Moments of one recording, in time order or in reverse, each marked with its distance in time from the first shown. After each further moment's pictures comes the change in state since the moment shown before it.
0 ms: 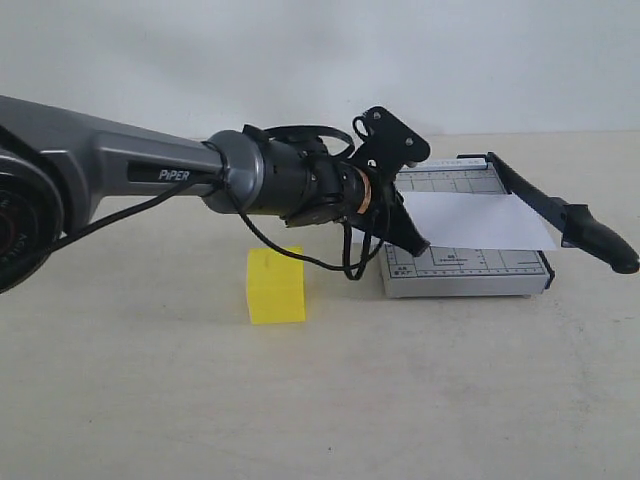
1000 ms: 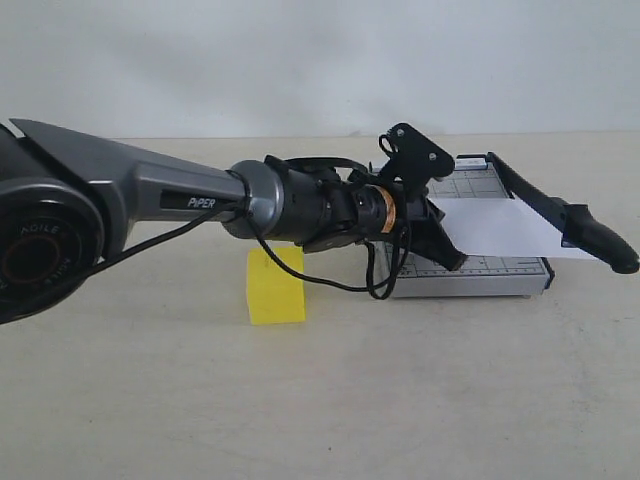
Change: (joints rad) left arm -0.022 0.070 -0.014 -0.051 -0.227 -0.002; right arm 0.000 0.000 0.000 0.000 0.000 0.000
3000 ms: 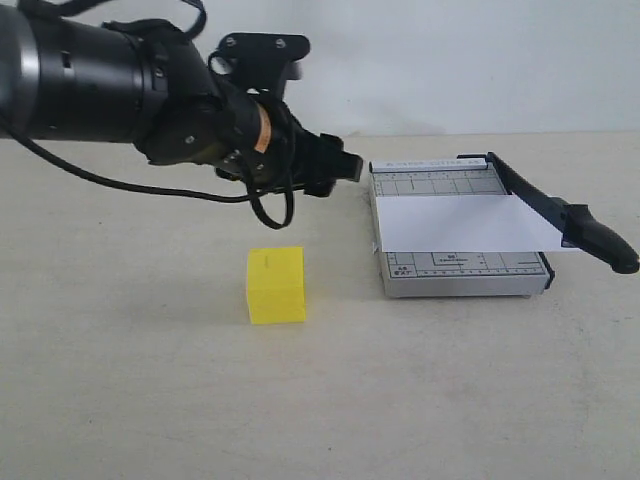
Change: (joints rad) left arm 0.050 -0.579 0.413 -0.098 0.455 -0.335; right arm 0.000 0.000 0.000 0.000 0.000 0.000
